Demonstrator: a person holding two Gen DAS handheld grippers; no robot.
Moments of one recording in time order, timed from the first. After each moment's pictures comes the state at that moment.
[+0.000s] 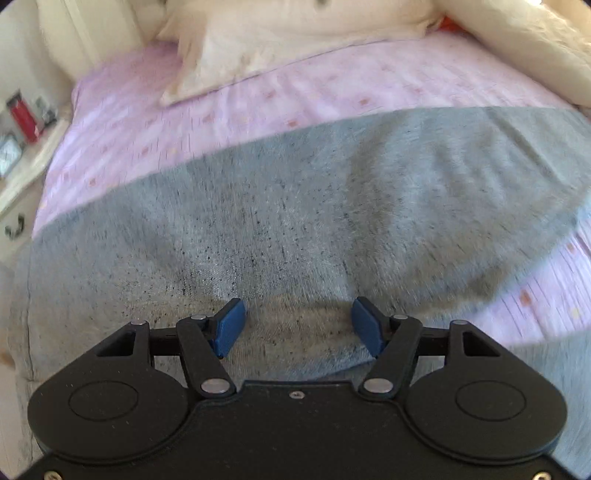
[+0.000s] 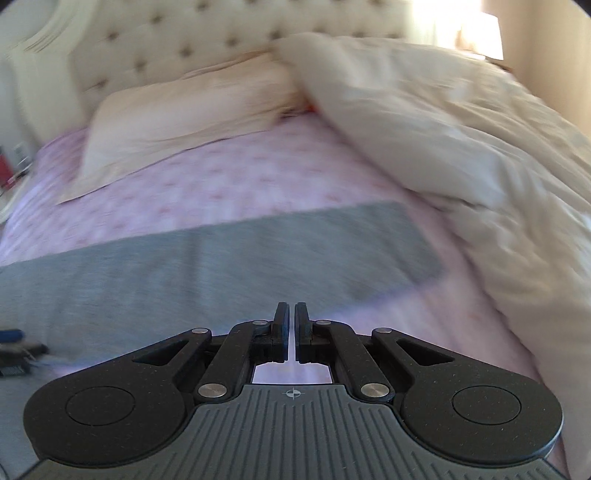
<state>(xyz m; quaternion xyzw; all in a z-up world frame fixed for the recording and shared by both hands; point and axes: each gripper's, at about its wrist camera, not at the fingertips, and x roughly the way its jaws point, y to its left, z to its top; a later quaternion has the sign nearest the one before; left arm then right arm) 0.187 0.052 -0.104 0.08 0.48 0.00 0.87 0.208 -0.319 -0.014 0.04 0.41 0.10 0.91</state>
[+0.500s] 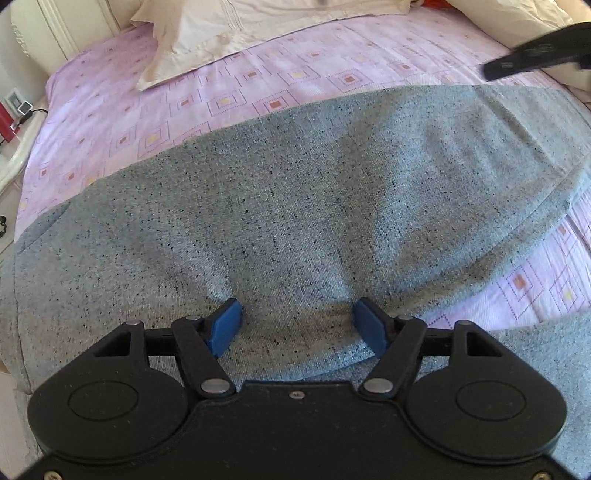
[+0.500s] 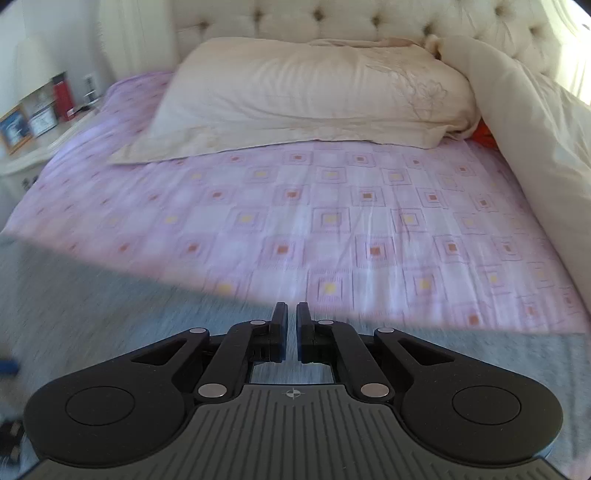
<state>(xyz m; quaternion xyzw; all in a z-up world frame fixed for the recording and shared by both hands) 0.204 0.053 -0.101 0.08 0.53 -0.02 0.84 0.347 -0.177 -0.067 -0.02 0.40 0.19 0.90</state>
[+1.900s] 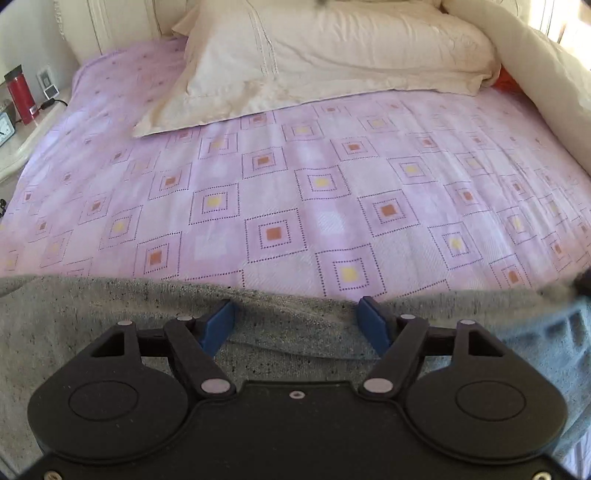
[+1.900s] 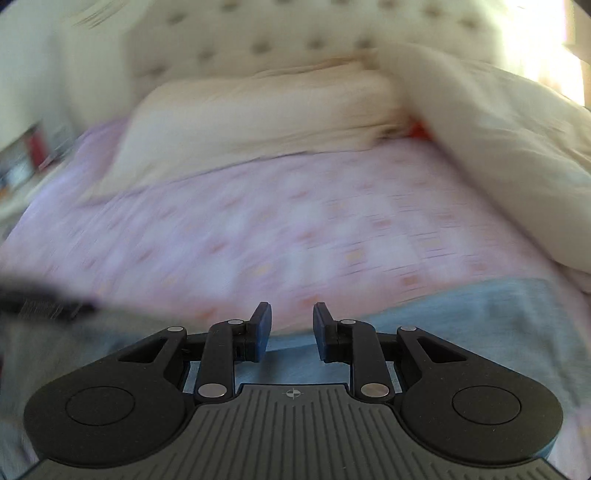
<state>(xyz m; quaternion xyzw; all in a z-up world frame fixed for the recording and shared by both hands) 0.302 0.028 -0.115 -0.03 0.46 0.05 0.88 0.319 -0.265 -0.063 0.04 0.36 0.10 0.93</state>
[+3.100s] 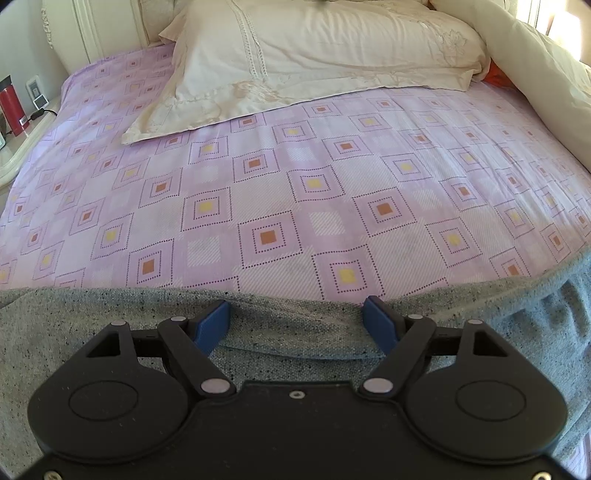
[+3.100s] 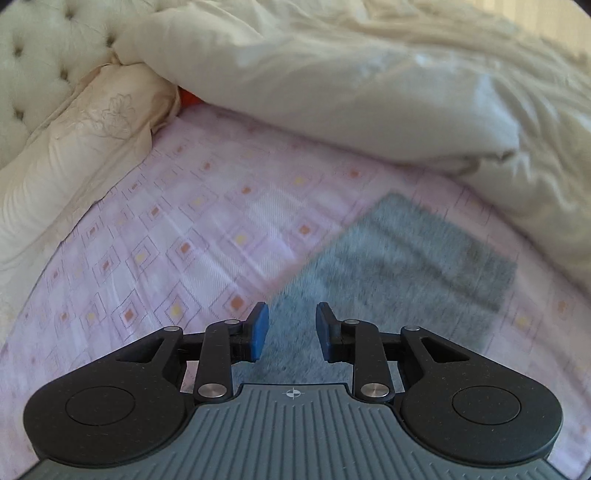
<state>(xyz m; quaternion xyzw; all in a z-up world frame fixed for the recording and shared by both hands) 0.311 0.025 -0.124 -0.01 0.46 0.04 0.89 0.372 -0.313 -0.074 0.24 0.44 -0.15 0.85</state>
